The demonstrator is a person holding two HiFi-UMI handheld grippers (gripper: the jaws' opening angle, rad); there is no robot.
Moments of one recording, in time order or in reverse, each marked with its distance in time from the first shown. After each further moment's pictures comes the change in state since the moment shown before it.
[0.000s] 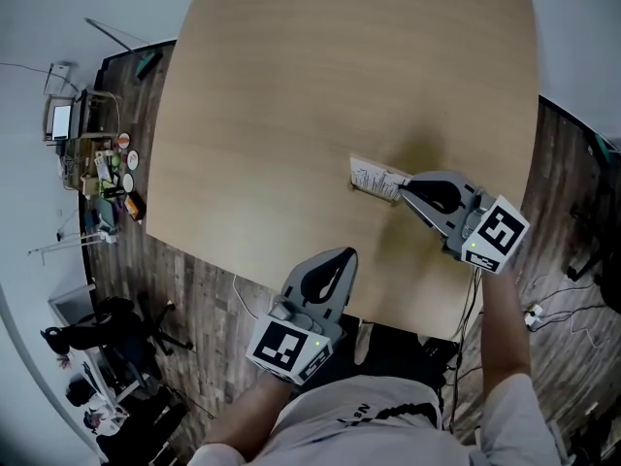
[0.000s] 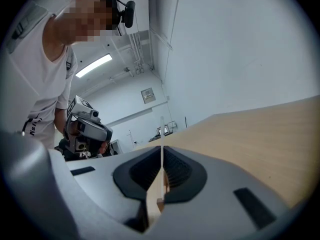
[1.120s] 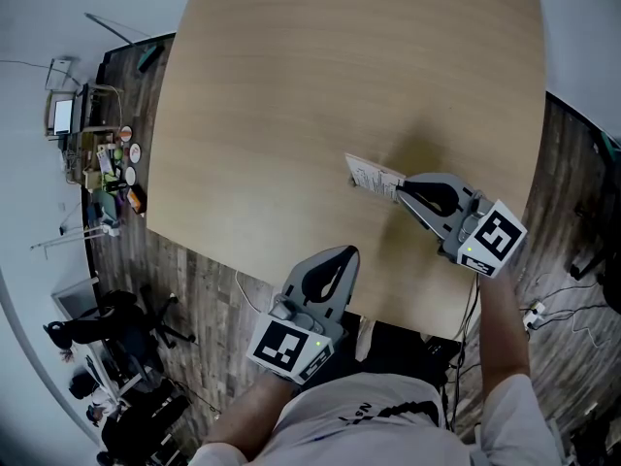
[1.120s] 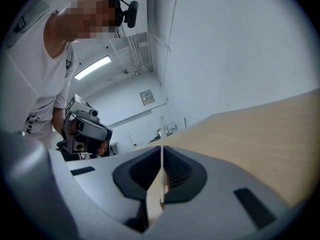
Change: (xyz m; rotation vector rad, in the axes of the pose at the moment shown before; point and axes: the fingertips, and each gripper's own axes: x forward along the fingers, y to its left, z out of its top) left arm 0.004 0.002 -0.004 -0.008 0.005 0.013; right arm 0.006 0.003 -0.012 0.017 -0.024 -0.007
